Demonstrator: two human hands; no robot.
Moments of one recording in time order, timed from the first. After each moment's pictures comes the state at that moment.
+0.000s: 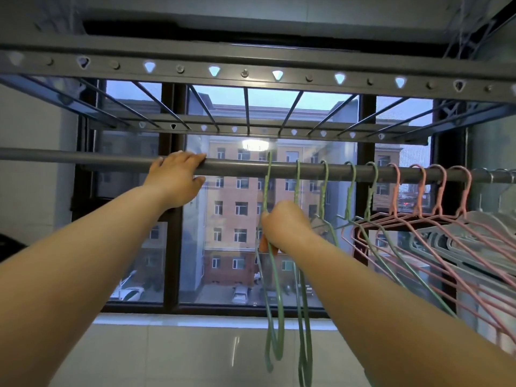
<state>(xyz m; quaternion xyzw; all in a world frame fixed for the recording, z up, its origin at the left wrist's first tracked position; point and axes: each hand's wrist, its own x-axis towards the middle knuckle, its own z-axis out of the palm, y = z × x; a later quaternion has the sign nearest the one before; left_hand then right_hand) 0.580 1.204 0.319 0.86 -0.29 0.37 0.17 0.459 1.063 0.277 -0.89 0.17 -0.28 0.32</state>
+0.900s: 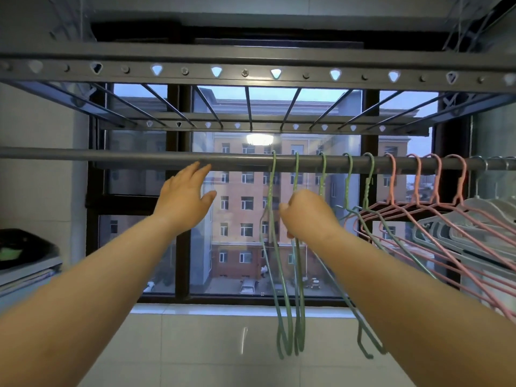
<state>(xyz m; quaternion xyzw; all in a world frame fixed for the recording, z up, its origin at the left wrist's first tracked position) 0.544 1.209 0.277 0.84 -0.30 0.37 0.25 0.422 1.051 0.276 -0.91 0.17 -0.31 0.22</state>
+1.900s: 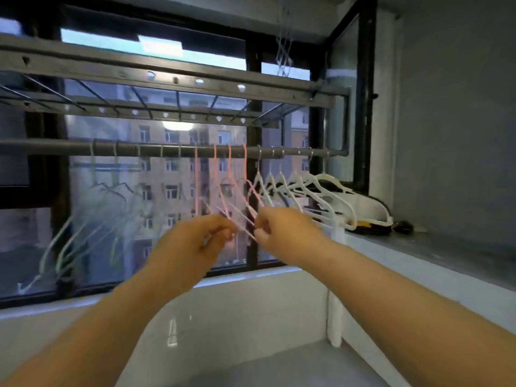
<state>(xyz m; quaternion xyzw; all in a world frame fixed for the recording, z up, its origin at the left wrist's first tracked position) 0.201 1.038 0.199 0.70 -0.53 0.23 0.42 0.109 0.902 0.222 -0.94 0.14 -0.29 0.05</state>
